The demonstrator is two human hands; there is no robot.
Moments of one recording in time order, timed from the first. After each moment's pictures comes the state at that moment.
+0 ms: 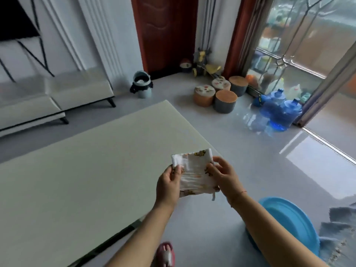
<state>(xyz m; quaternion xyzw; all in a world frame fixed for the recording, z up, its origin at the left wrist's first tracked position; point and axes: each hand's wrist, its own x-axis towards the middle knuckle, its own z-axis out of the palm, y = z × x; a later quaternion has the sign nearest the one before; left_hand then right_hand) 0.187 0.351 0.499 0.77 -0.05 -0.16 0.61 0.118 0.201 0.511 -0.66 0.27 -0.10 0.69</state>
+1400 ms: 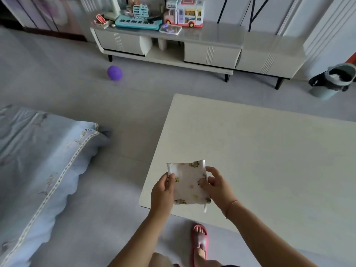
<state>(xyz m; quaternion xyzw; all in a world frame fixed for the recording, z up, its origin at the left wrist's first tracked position) 0.266 1.087 0.400 0.77 0.32 0.02 0.55 0.328 0.929 0.410 -0.75 0.02 0.29 0.59</state>
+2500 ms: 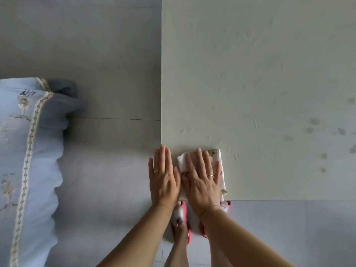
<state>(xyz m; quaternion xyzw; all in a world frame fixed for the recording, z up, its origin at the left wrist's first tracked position) 0.278 1.242 0.087 0.98 0.08 -0.08 0.18 0.273 1.127 0.098 -0.97 -0.05 0.19 0.12</state>
